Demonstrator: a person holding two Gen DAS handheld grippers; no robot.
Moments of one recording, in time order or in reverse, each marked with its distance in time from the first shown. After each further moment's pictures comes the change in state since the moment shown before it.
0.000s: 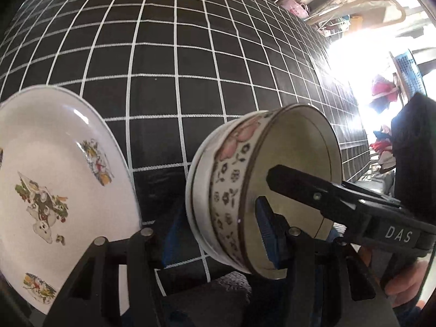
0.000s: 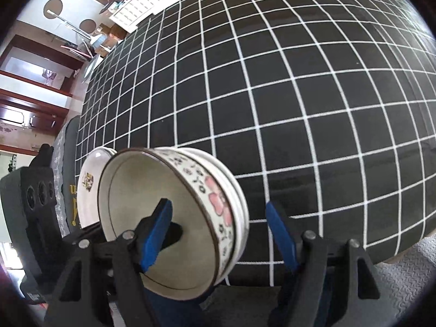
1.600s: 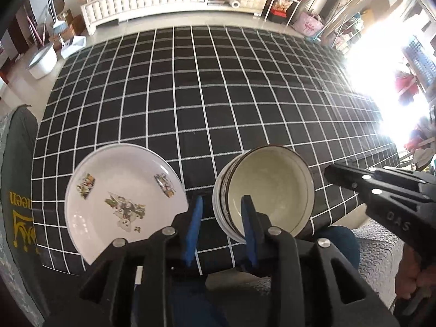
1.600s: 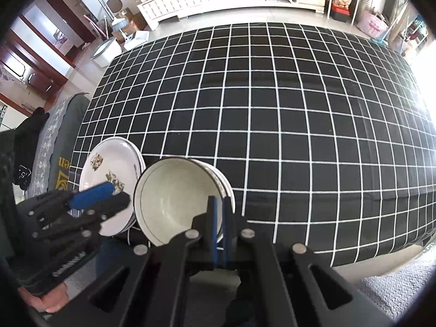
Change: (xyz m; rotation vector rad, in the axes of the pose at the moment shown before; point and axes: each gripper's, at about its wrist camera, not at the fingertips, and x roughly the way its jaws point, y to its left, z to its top) left arm -0.088 -0.061 0.001 0.086 -0.158 0.293; right arm -0.064 0.055 -0.002 -0.251 -0.075 -0.156
